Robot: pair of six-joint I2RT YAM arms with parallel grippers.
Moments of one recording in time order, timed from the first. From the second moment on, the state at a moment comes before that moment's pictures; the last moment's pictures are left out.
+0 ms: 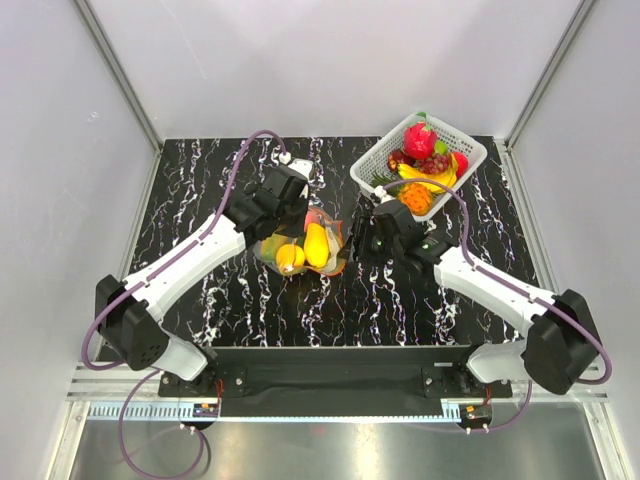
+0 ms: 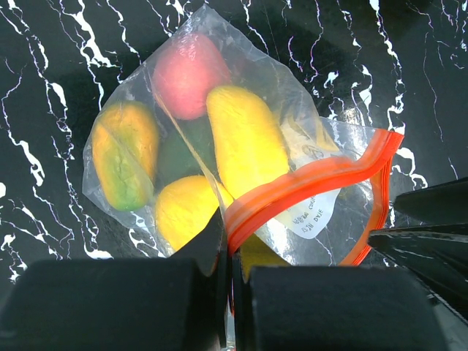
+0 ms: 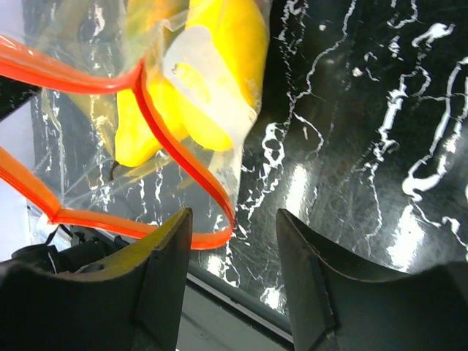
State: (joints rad) left arm -0.70 1.47 1.38 -0.74 -0.18 -0.36; right arm 0.69 1.33 0.95 -0.33 -0.09 0.75
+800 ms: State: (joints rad) left arm -0.87 1.45 1.38 -0.74 0.02 -0.33; right arm 0.71 1.19 1.07 -0.51 0.07 0.77
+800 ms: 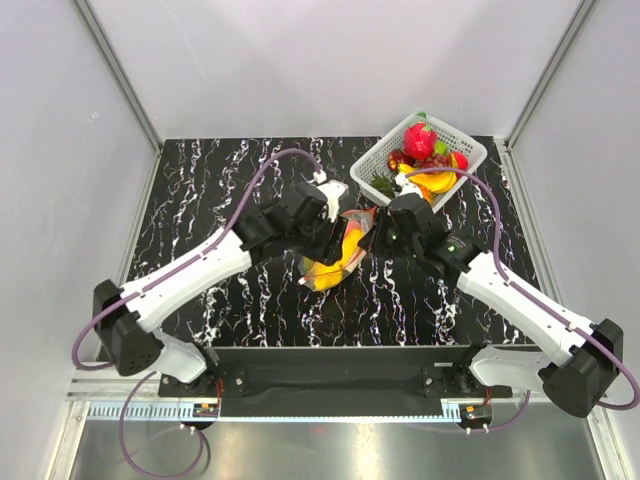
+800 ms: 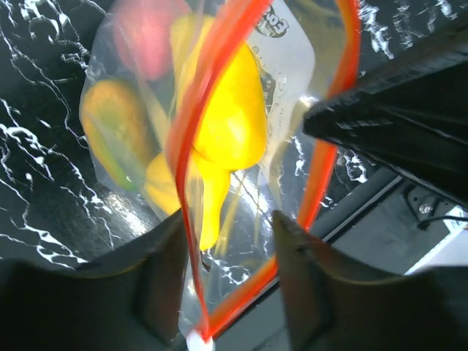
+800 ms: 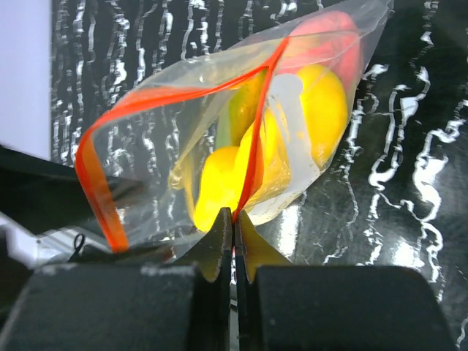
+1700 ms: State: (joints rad) left arm -0.86 0.67 0.54 -0.19 -0.02 -0.34; right arm 0.72 1.18 1.10 -0.60 0.14 0.78
